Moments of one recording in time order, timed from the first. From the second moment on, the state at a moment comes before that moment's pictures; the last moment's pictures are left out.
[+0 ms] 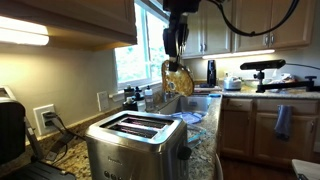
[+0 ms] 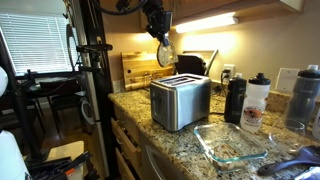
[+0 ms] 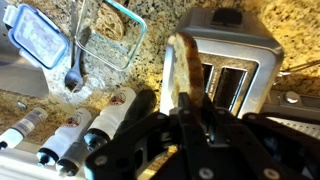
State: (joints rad) arm 0.07 -0.45 0.20 -2.22 -0.20 2.02 0.15
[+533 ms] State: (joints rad) arm 0.09 -0.51 0.22 -2.23 -0.20 1.97 0.18
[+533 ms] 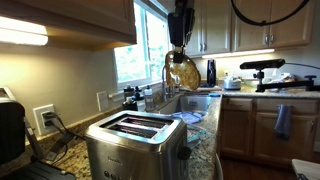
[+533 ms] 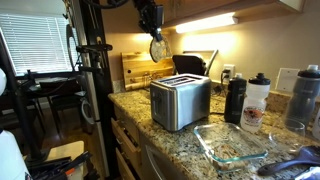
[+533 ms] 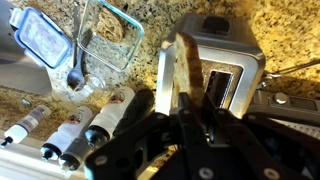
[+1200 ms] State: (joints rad) arm 0.09 -0.44 0.19 -2.22 -0.20 1.97 0.17
